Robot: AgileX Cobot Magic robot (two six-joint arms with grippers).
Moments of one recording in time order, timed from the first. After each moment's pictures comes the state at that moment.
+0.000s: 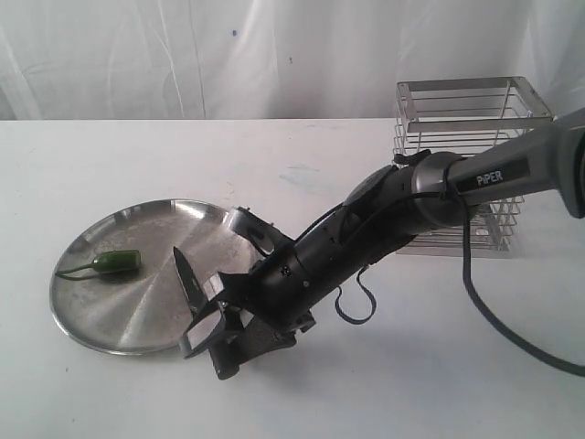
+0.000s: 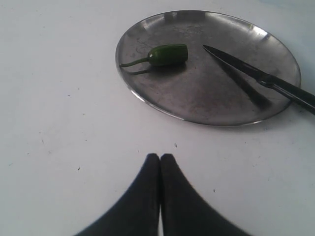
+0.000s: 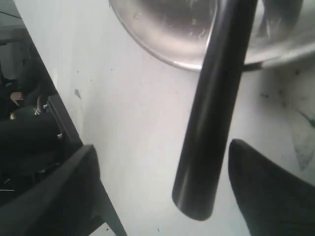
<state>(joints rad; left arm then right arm) 0.07 0.00 0.02 -0.34 0.52 0.29 0.55 2.12 -1.22 1.22 1.02 -0.83</state>
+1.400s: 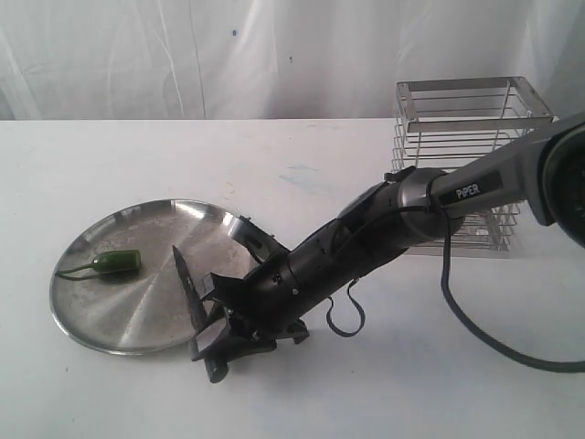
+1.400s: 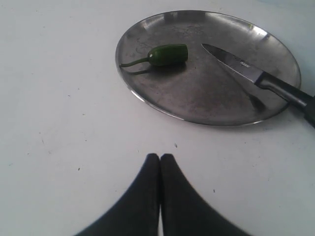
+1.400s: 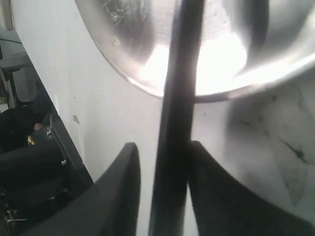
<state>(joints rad) 0.07 0.00 0.02 -0.34 0.52 0.29 0.56 2.19 -1.22 1.31 0.98 -0.80</state>
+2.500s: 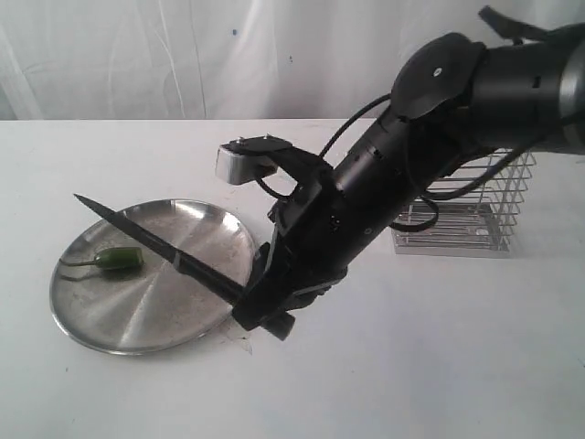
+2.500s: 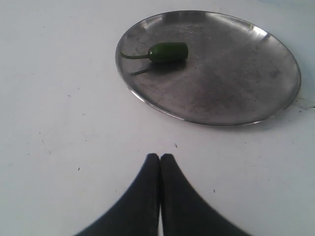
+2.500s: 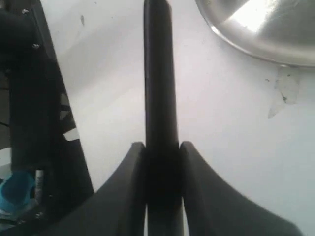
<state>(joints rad) 0.07 0.00 0.02 -0.34 0.52 0.29 0.58 1.69 -1.20 0.79 1.05 -0.89</state>
